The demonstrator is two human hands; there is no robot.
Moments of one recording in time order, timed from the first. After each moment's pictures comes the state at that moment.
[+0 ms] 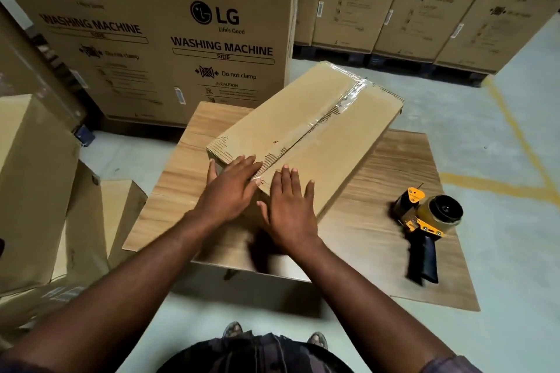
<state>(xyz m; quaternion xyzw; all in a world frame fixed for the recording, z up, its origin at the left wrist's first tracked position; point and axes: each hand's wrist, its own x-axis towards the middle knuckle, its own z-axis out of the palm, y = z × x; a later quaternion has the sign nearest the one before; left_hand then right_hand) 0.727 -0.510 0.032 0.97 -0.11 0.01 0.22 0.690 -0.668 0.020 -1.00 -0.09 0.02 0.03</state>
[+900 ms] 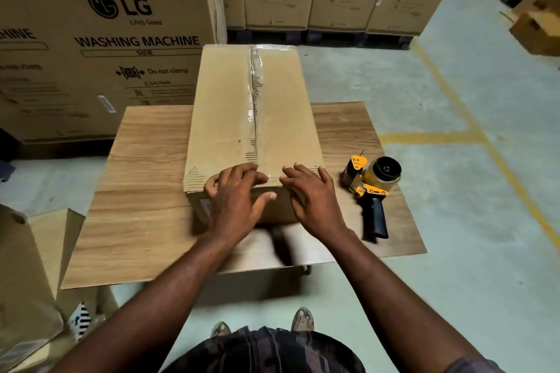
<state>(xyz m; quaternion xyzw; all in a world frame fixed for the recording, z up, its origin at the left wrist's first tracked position) 0.698 -0.630 0.022 0.95 -0.15 0.12 0.25 0.665 -0.822 0.003 -0.94 -0.09 -0.15 0.29</state>
